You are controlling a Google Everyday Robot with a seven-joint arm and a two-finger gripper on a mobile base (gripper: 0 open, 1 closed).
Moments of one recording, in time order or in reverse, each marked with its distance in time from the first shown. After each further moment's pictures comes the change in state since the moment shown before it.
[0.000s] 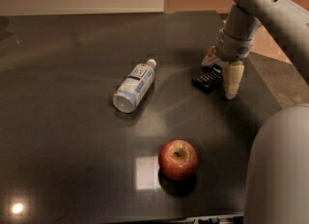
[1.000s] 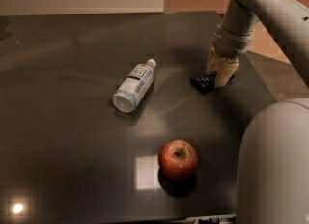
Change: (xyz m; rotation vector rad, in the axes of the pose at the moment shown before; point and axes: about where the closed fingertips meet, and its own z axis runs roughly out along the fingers) arm -0.005 -0.004 -0.010 -0.009 0.001 -0.003
